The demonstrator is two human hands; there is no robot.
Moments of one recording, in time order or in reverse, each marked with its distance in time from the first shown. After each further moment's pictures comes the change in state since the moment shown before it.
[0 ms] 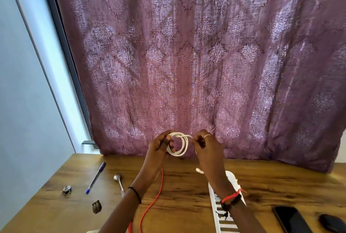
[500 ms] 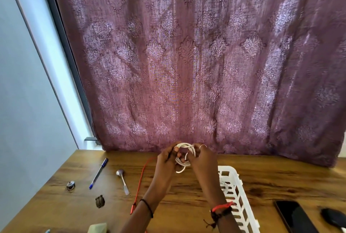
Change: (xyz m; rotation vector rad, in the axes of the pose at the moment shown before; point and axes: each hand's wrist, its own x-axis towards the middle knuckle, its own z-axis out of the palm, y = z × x) left_hand -0.034 -0.032 0.018 -0.200 0.024 -0.144; right_hand -0.031 0.004 0.021 -0.097 -0.202 0.364
